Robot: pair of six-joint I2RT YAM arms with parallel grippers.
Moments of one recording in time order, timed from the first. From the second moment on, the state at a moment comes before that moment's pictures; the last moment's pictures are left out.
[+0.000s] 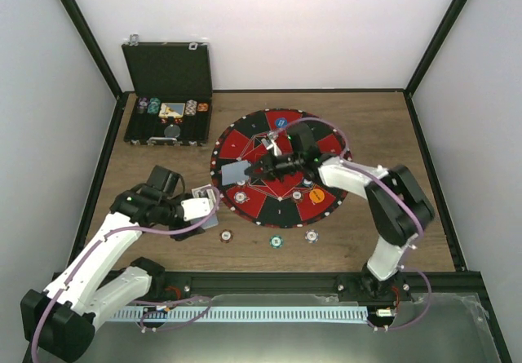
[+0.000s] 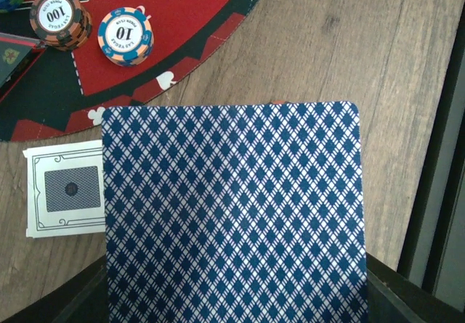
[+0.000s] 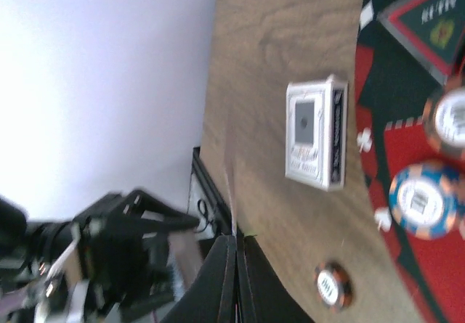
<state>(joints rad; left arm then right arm) -0.40 0.91 0.74 -1.00 0.34 0.87 0.58 1.66 0.96 0.14 -0.92 0.93</state>
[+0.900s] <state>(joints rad) -0.38 0.90 0.79 -1.10 0.35 0.86 0.60 2.23 1.59 -0.19 -0.79 0.72</state>
